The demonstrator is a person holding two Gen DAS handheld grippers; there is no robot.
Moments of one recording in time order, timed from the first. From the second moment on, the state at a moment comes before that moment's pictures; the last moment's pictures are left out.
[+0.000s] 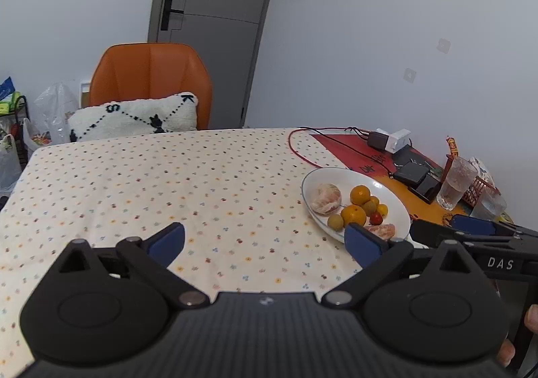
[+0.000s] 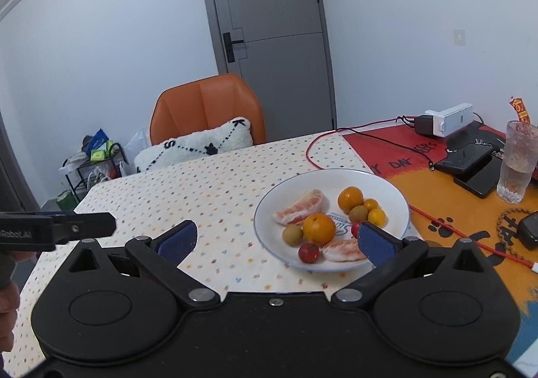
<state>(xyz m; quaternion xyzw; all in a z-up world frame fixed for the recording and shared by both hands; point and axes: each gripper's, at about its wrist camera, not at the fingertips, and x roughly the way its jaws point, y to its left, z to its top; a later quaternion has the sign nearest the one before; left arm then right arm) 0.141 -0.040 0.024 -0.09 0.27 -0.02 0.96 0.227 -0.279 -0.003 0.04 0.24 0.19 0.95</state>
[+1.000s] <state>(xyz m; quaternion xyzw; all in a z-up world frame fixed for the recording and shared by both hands) 0.024 -0.024 0.072 -0.05 0.21 0.01 0.98 0.137 -0.286 0.056 0.03 0.21 0.24 0.95</state>
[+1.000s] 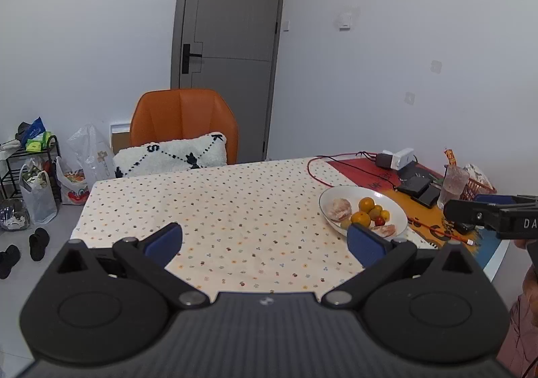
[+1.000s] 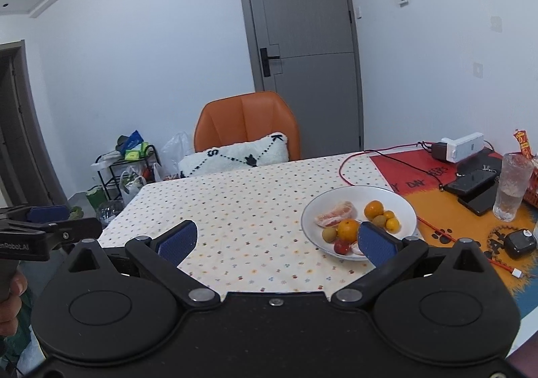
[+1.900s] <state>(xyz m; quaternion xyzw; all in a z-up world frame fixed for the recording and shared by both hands) -0.013 -0.002 0.053 -0.05 0.21 0.04 0.98 0.096 -0.266 0.051 0.02 0.22 0.28 0.93</state>
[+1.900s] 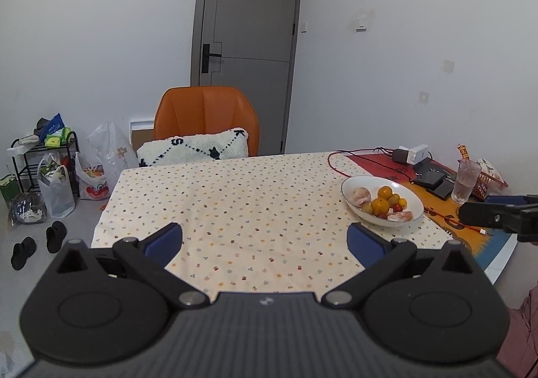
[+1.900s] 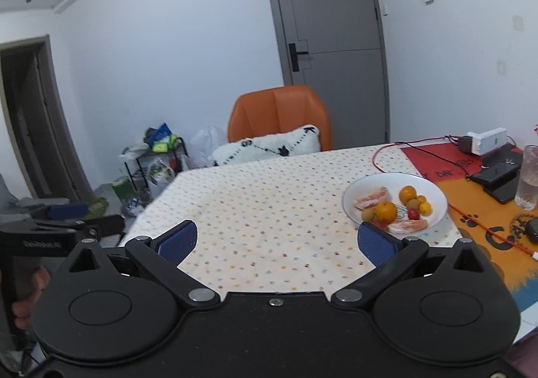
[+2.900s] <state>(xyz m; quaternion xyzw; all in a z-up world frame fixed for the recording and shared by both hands) -0.008 0.005 0.044 -0.06 0.22 0.04 0.97 0.096 -0.256 0.040 0.01 0.22 0.28 0.93</state>
